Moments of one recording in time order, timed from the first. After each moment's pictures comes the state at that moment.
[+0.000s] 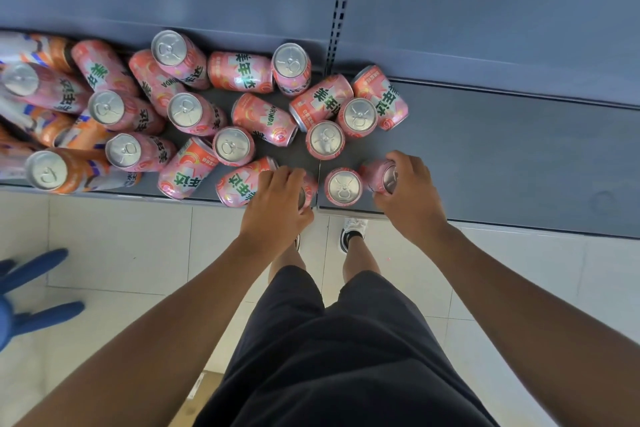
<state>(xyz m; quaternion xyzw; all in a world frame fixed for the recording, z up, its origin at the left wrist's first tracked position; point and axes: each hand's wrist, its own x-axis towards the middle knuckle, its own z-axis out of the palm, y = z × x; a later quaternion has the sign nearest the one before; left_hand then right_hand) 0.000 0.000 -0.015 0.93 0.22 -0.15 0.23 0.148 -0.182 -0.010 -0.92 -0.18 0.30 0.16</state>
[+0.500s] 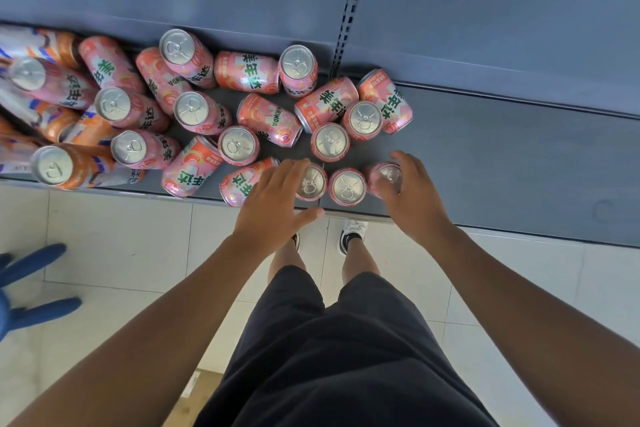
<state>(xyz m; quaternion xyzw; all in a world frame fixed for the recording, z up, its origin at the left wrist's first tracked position) -0.004 0.013 -0.011 0.92 0.21 -0.14 0.30 0.152 -0.177 -0.009 -0.90 -0.16 0.34 0.23</state>
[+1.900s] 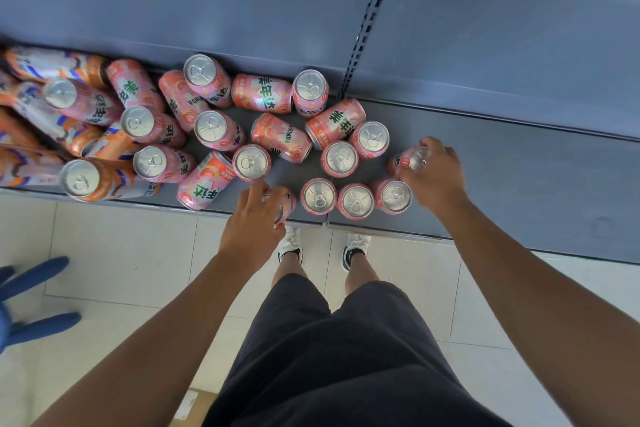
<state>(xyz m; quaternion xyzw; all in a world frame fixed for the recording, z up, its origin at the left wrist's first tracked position) -0.032 0.040 -0.001 0.91 0.27 -0.19 0.23 0.204 -0.155 -0.011 -0.94 -0.05 0.29 0.19</state>
